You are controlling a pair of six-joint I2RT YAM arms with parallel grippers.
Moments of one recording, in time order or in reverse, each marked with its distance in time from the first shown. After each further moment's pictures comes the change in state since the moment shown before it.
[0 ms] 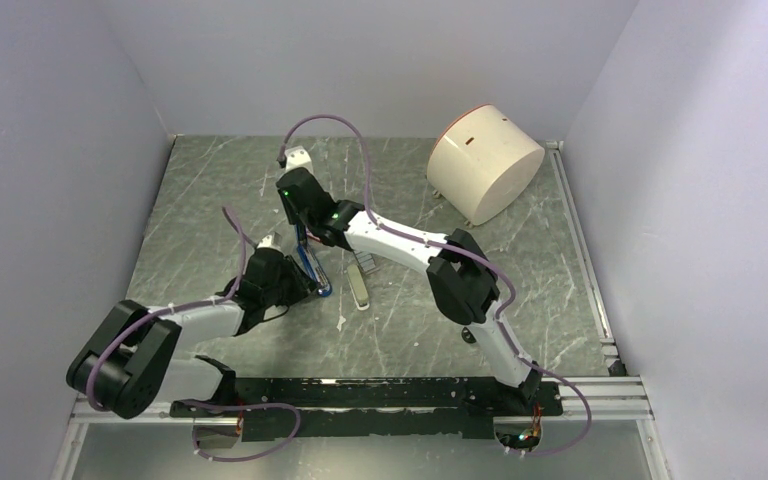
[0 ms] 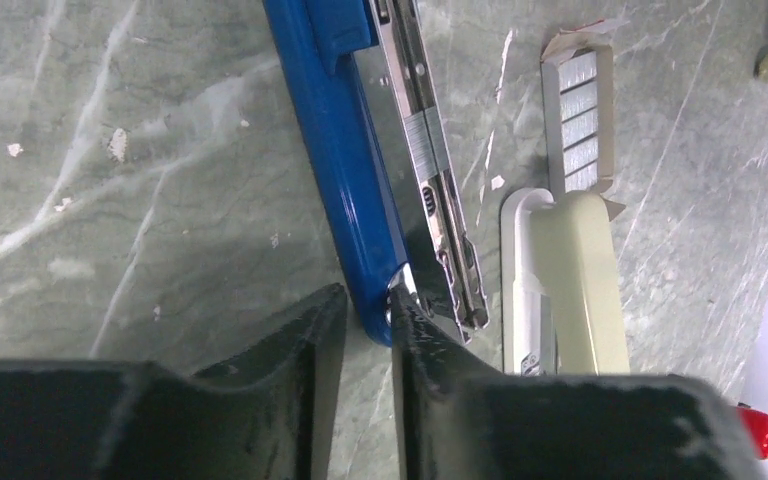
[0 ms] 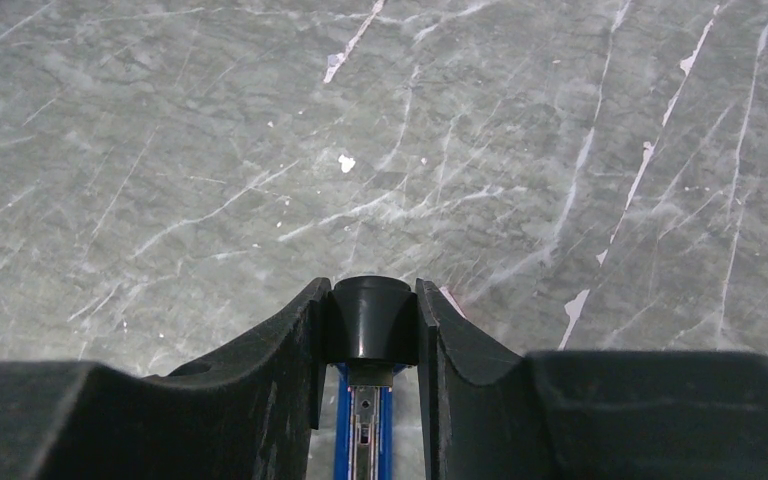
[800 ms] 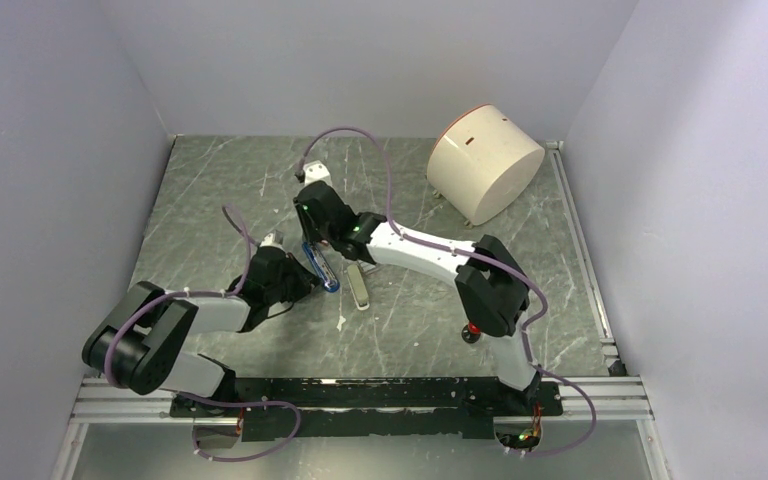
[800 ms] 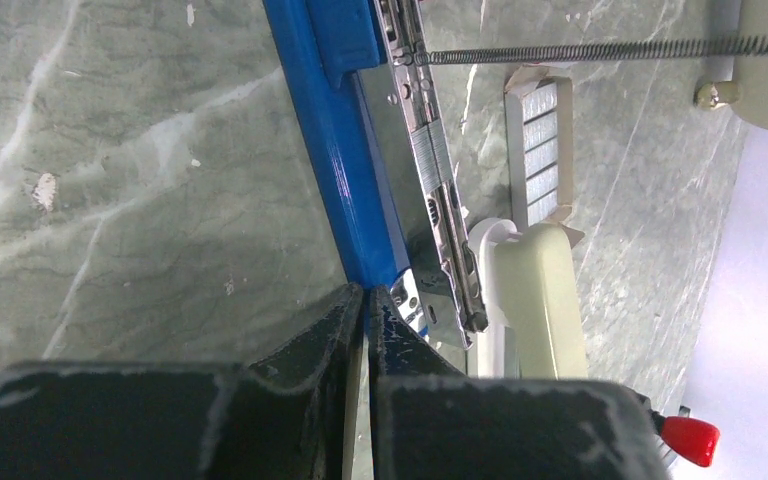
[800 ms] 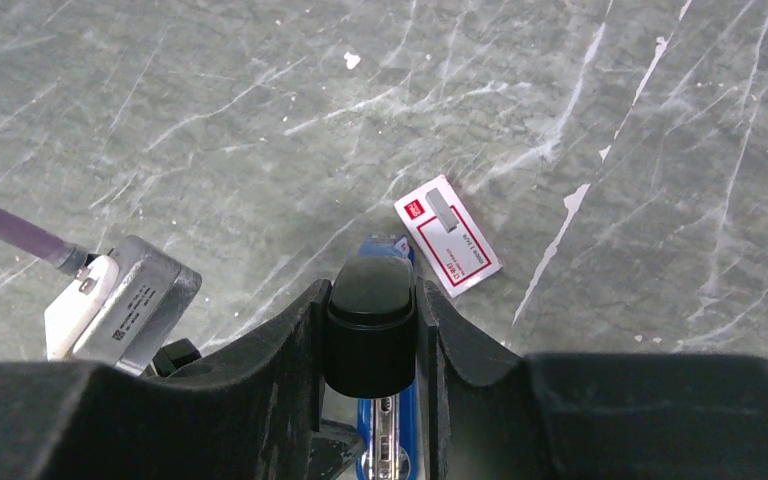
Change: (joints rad) left arm 0.005 0.138 -0.002 0.179 0.035 -0.076; right arm 0.007 -0.209 -0.283 0.003 -0.069 0.058
